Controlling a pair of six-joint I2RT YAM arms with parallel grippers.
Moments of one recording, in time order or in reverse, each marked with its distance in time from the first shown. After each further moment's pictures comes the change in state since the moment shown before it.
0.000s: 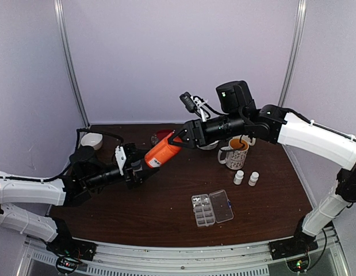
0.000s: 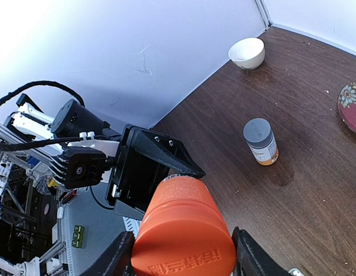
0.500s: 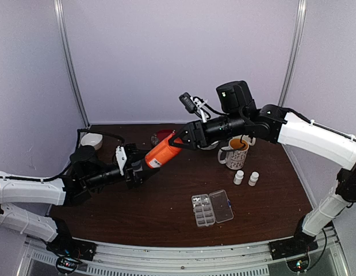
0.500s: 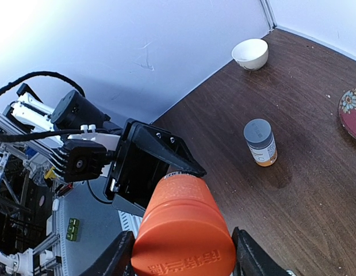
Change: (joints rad) left arm 0.000 0.000 0.007 -0.014 0.003 0.000; right arm -0.002 0.000 0.000 -0.008 -0.009 -0.040
